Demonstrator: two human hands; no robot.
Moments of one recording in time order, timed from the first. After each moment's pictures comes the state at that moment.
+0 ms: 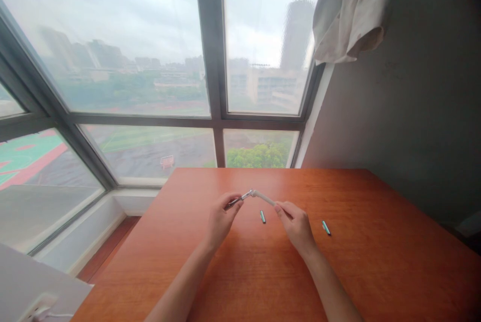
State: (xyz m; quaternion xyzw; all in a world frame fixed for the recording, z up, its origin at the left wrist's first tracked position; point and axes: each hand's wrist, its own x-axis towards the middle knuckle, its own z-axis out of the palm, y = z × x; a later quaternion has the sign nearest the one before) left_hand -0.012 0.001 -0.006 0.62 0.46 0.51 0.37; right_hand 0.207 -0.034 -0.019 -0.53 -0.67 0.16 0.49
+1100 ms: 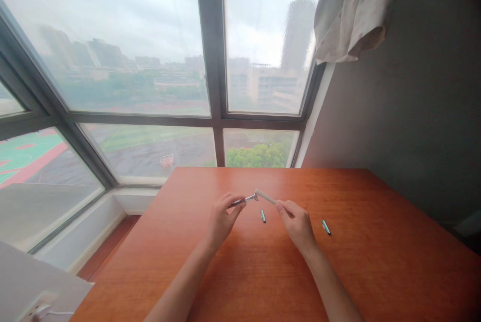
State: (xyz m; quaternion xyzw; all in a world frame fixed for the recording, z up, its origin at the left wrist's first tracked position) left_hand -0.013 0.000 0.001 0.69 0.42 0.50 0.32; right_hand 0.211 -0.031 -0.026 -0.55 -0.66 0.14 0.49
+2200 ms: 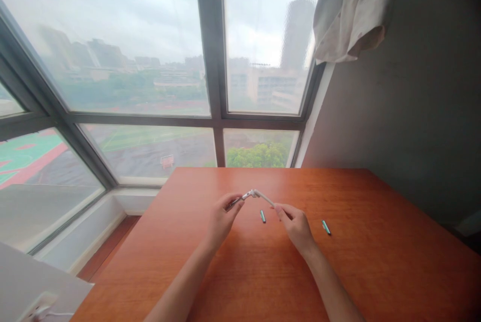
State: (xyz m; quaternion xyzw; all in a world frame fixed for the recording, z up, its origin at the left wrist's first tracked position) left_hand -0.012 0.003 -0.011 0.63 0.46 0.50 0.38; right_hand 0.207 -0.035 -0.020 -0.55 -0.62 0.26 0.49
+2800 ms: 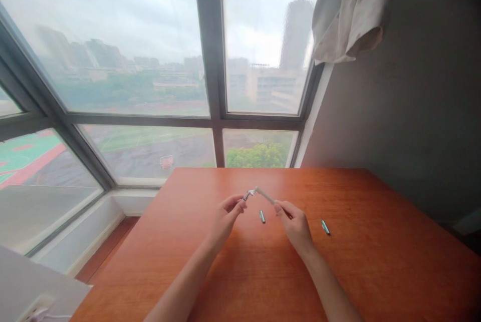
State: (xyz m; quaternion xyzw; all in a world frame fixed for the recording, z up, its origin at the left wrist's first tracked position) left_hand -0.002 -0.005 0.000 0.55 0.42 0.51 0.51; right_hand 0.203 -0.034 -0.023 -0.52 -0.62 0.24 0.53
